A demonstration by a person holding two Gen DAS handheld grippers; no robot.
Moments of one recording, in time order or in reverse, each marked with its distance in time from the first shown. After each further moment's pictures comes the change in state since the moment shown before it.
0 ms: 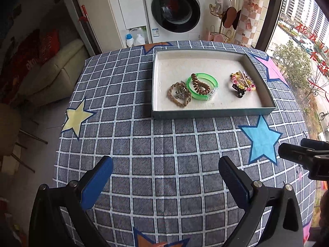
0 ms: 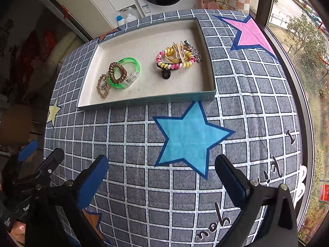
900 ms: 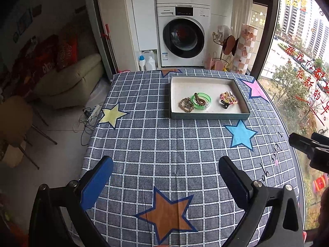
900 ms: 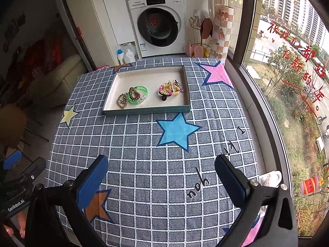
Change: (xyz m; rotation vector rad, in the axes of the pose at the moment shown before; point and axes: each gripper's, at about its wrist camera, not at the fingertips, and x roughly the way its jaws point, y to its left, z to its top) left arm -0.152 0.035 -0.071 -0.058 -0.172 0.006; right arm -0.157 0.048 -0.098 -0.056 -0.300 -0.151
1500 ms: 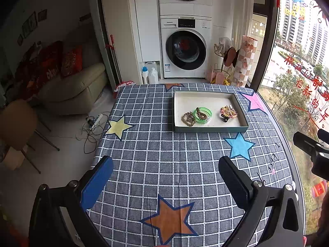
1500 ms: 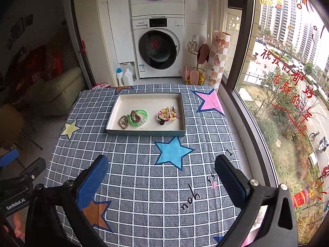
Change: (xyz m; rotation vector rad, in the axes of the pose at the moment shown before) left arm -0.028 0.008 0.014 -0.018 -0.077 0.010; right arm -0.051 0.022 0.008 -0.060 -0.154 -0.059
